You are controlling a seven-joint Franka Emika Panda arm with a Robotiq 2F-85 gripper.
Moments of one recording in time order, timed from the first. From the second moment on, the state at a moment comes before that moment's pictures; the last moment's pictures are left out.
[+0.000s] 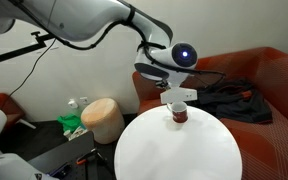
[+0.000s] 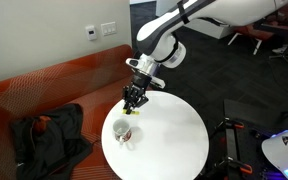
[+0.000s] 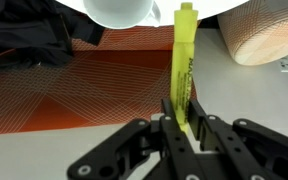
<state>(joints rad) -0.19 0.48 0.15 -1.91 1.02 2.29 -1.94</state>
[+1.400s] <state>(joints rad) -0.13 0.63 0.06 -1.86 1.49 2.19 -2.45</state>
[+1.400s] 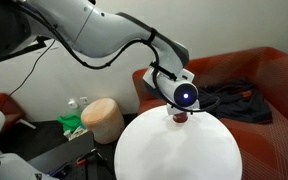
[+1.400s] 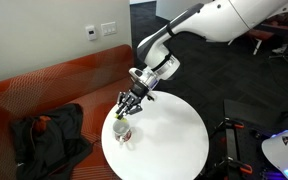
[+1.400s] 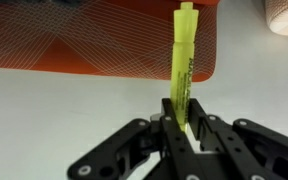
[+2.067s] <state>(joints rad) -0.12 0.74 0.06 -1.77 1.49 2.18 -2.45</state>
